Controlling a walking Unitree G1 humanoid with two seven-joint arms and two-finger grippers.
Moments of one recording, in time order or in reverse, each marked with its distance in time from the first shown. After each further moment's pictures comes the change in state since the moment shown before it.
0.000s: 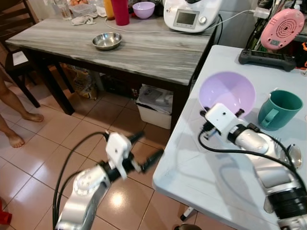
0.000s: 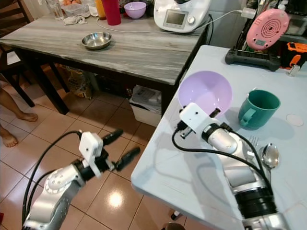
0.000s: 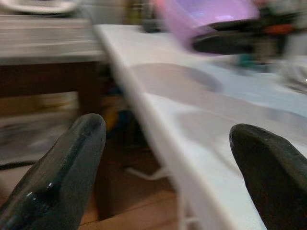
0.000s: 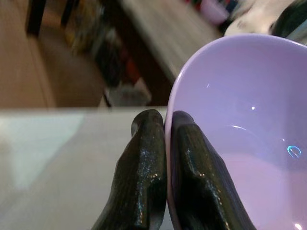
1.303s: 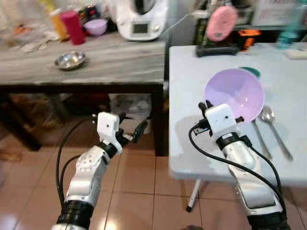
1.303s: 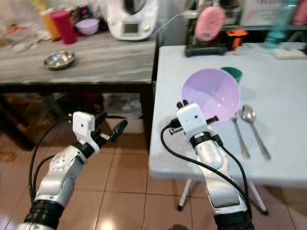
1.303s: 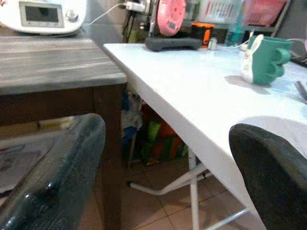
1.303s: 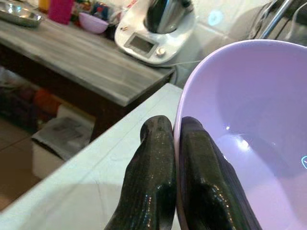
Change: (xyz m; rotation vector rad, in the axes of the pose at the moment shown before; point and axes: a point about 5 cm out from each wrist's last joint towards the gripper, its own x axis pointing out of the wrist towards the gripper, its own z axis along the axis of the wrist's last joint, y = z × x) left arm 0.022 0.042 0.005 -0.061 -0.040 0.250; right arm -0.011 0.029 0.024 0.222 -0.101 -0.278
